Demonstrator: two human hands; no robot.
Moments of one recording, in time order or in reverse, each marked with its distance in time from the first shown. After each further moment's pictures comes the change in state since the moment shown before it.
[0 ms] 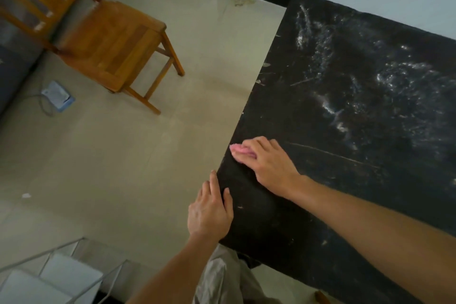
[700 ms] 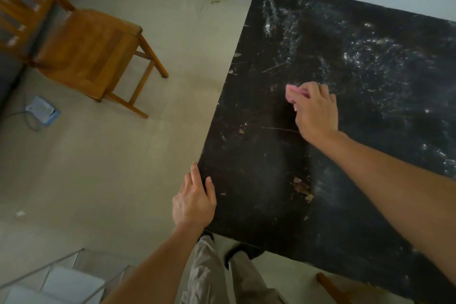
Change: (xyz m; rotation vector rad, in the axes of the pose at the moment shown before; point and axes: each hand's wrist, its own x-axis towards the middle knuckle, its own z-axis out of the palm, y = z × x) left_hand -0.005 0.000 0.002 0.031 0.026 -0.021; right_hand -0.041 0.101 -0.051 -0.127 0.196 0.657
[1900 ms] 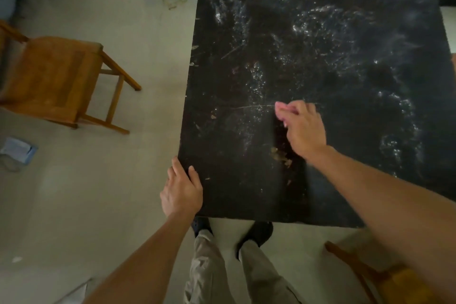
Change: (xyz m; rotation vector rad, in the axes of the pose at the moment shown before) left_hand 0.003 -0.001 0.007 0.041 0.039 -0.011; right_hand -0.119 0.023 0.006 0.116 -0.101 0.202
